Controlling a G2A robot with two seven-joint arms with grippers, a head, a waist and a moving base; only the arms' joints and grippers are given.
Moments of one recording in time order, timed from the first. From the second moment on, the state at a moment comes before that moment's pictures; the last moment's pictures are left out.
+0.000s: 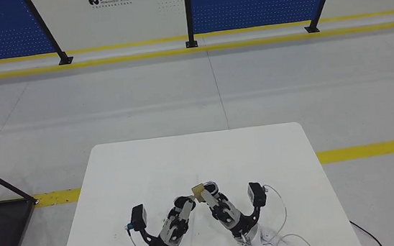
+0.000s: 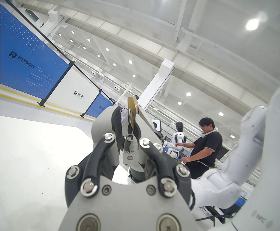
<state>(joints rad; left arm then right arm) 1.81 -1.28 -1.16 -1.46 0.95 -0.99 0.70 -1.59 -1.40 0.94 -1.34 -0.81 -0.99 -0.55</state>
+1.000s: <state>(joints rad) 1.81 -1.28 -1.16 -1.47 1.07 -0.93 0.78 -1.61 -1.40 0.94 -1.36 -0.76 -0.95 -0.47</state>
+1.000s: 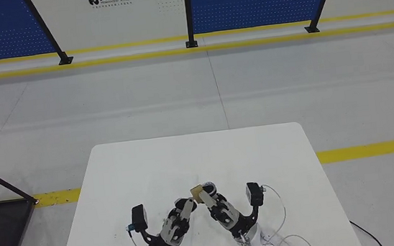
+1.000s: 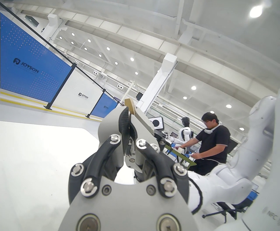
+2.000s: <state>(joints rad) 1.78 -1.27 -1.11 -1.40 1.49 -0.55 1.11 -1.67 -1.38 0.97 -1.43 -0.76 -0.86 -0.39</state>
